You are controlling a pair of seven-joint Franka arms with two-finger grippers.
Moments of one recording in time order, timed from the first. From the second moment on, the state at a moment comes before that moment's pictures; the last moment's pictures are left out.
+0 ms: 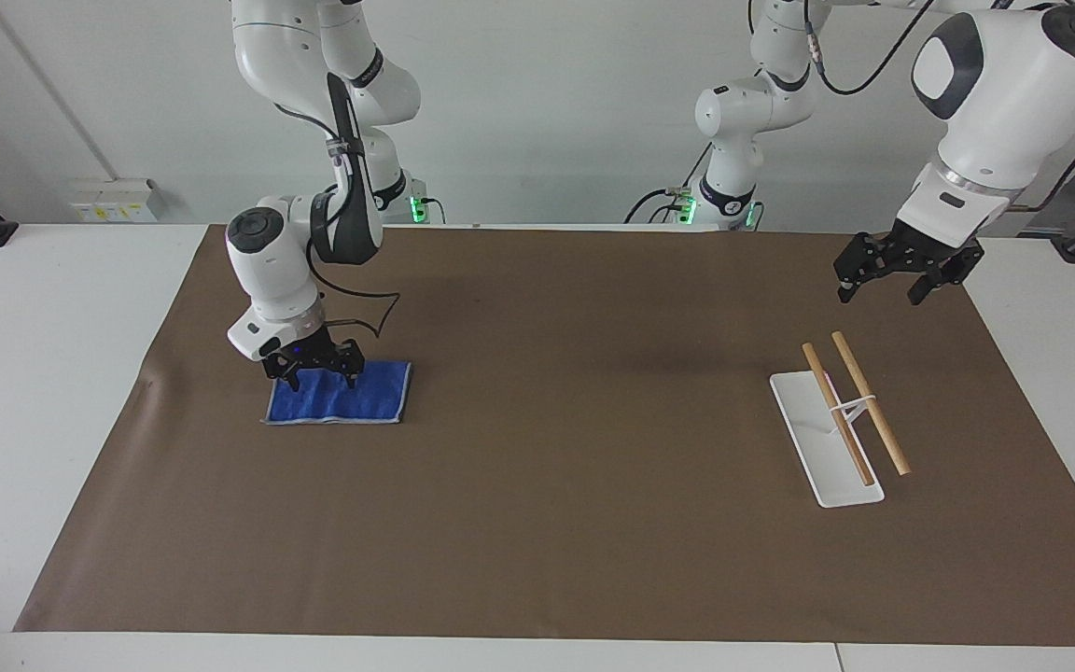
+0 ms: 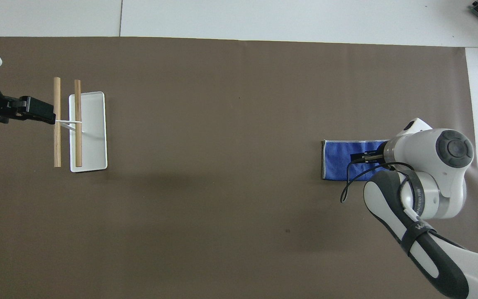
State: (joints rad) left arm 0.21 0.08 -0.31 -1.54 0.01 1.64 -0.01; right arm 0.11 0.16 -0.11 -2.26 0.00 2.49 -0.09
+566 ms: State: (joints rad) left arm 0.21 0.08 -0.31 -1.54 0.01 1.64 -0.01; right arm 0.10 0.19 -0.11 -2.28 0.00 2.52 -0.13
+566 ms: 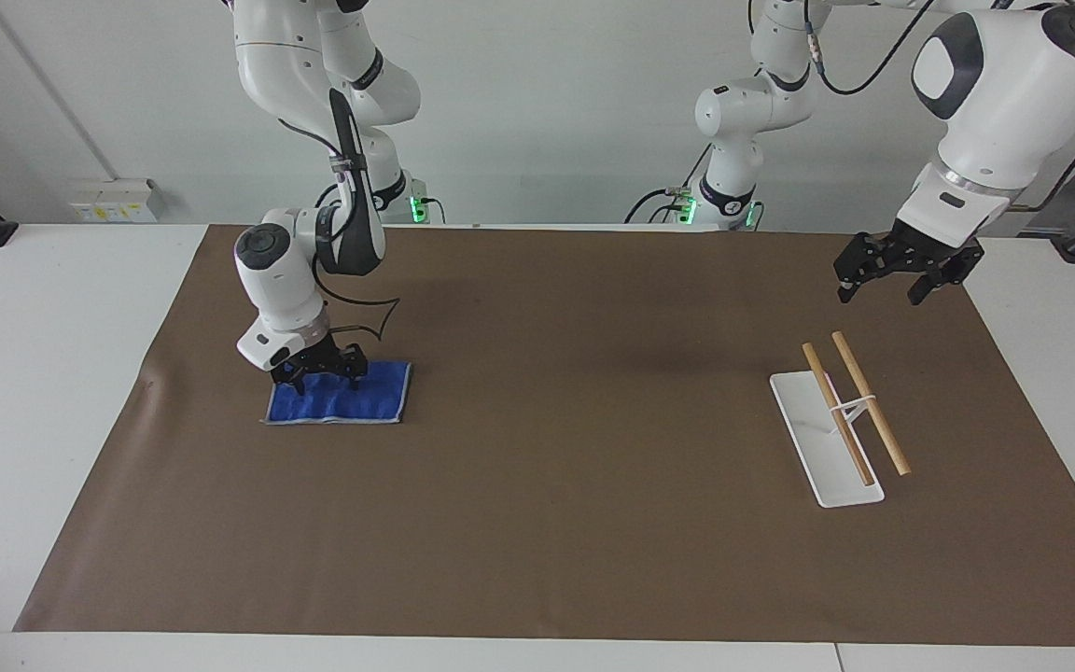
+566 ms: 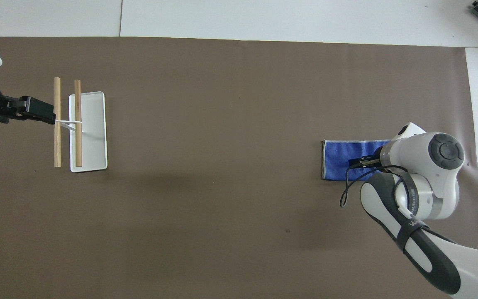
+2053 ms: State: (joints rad) left arm 0.21 0.08 -0.31 -1.54 0.01 1.64 -0.01; right arm 0.14 0.06 -0.04 -2.06 0.40 2.28 -0.06
